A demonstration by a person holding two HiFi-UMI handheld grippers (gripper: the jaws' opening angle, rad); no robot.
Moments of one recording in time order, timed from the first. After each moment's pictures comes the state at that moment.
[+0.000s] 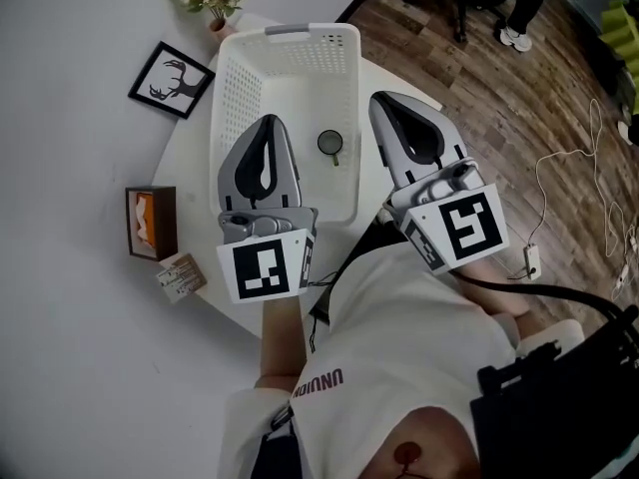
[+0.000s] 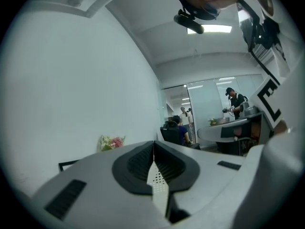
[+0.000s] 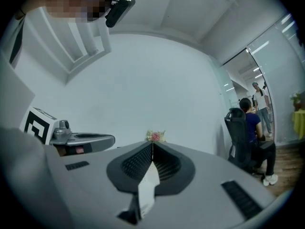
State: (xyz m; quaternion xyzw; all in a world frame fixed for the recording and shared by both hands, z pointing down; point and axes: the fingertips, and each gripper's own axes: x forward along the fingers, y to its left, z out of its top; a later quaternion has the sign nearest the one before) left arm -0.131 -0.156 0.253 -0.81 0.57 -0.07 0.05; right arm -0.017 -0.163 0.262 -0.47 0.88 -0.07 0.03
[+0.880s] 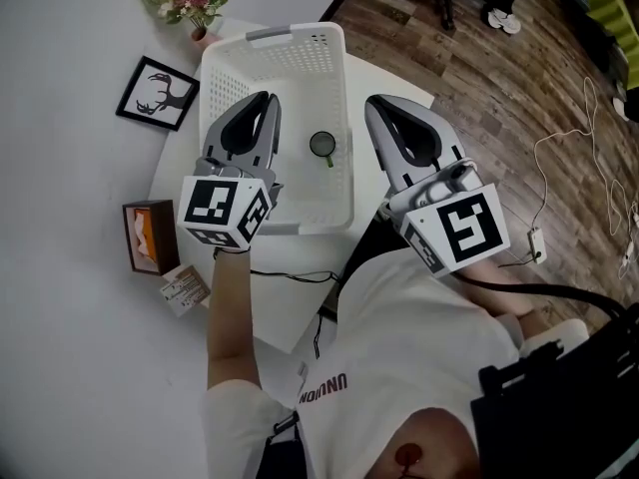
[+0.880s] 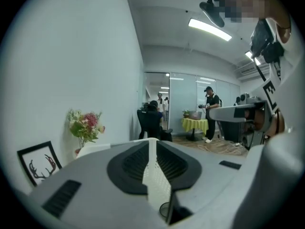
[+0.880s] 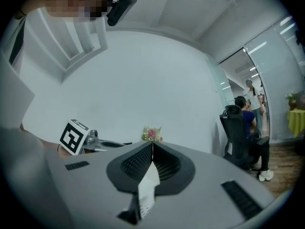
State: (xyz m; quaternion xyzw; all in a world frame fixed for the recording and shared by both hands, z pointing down) left arm -0.126 -0.214 0.317 -0.90 0.42 -0.13 -0.05; right arm -0.010 -0.161 0.273 -0.49 0.87 -0.09 0.01
